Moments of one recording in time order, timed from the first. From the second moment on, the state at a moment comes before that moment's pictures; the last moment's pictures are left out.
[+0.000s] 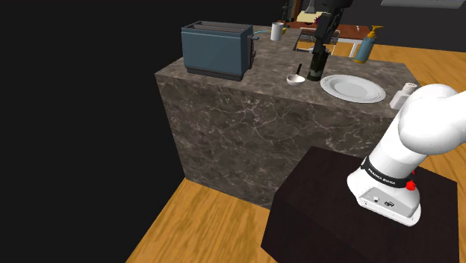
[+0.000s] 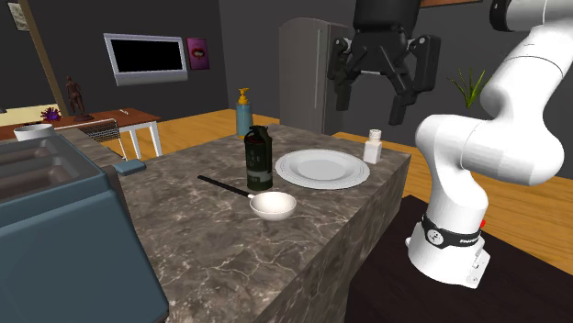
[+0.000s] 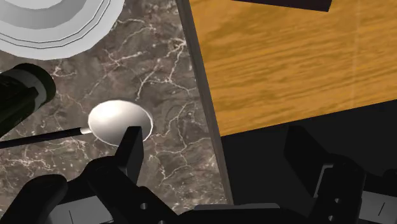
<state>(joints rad) 0.00 -0.78 -0.05 -2.37 -0.05 1.64 -0.12</state>
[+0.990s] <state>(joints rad) -0.07 -0.51 -0.32 -2.24 -0.18 1.74 -0.41</state>
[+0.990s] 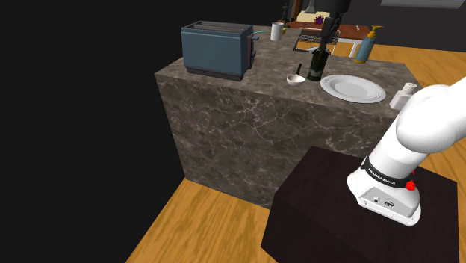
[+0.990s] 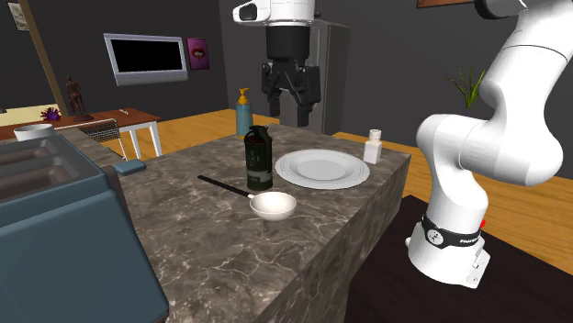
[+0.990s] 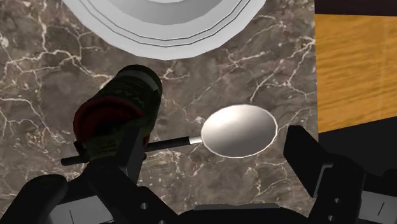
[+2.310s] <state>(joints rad) -0.10 -0.33 -0.46 -2.21 -0.18 1.88 -0.57</state>
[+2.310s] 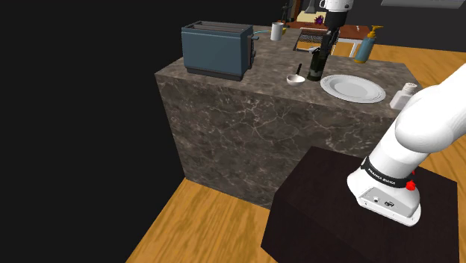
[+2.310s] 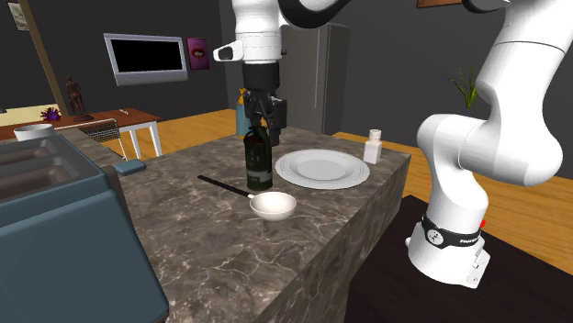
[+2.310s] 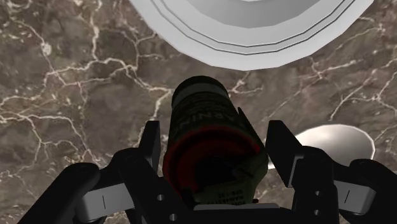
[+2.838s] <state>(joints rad) -0.09 -0.33 -0.46 -2.19 -0.18 1.86 -0.57</state>
